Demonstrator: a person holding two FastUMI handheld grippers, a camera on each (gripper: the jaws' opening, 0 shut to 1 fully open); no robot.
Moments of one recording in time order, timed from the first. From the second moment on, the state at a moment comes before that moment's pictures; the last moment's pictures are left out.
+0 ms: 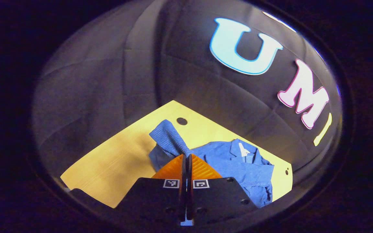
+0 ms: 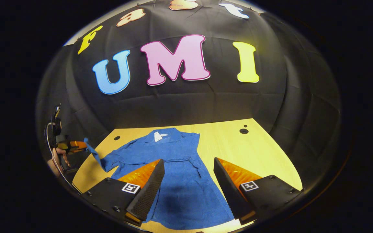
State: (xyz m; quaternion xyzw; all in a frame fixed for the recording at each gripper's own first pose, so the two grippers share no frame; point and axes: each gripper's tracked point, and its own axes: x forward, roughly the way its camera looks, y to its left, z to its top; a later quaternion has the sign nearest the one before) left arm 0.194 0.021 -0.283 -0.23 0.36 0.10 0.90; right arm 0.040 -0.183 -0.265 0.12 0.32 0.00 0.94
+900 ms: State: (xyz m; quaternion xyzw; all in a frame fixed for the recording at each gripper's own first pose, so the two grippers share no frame) left arm 0.316 -0.341 -0.334 -0.15 0.41 -0.09 0.90; right arm 0.007 -0.281 -0.321 0.15 0.37 -0.06 0.91
